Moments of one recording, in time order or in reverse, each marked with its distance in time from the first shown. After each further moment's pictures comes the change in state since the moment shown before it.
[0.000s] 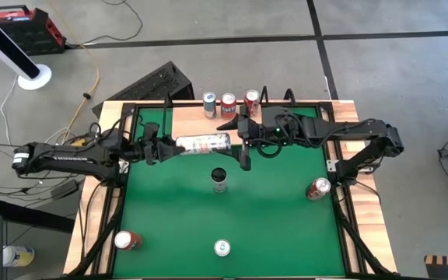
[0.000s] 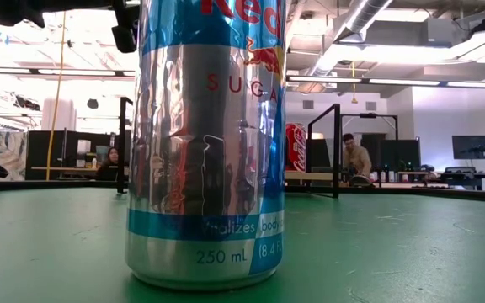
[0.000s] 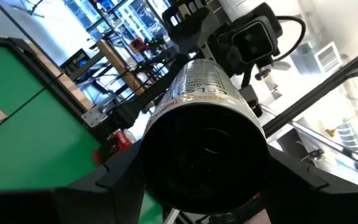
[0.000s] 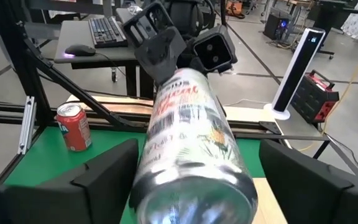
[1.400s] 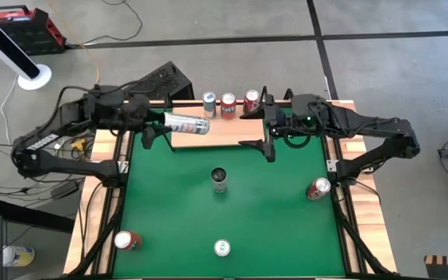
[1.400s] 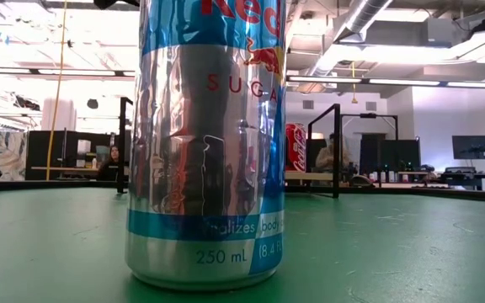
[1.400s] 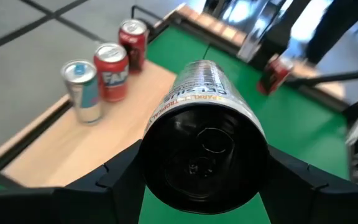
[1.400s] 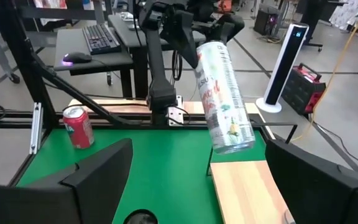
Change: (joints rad) left arm 0.209 0.214 0.928 -1.469 -0.094 0.671; right arm -0.027 -0.188 -0.001 -0.191 0.004 0.039
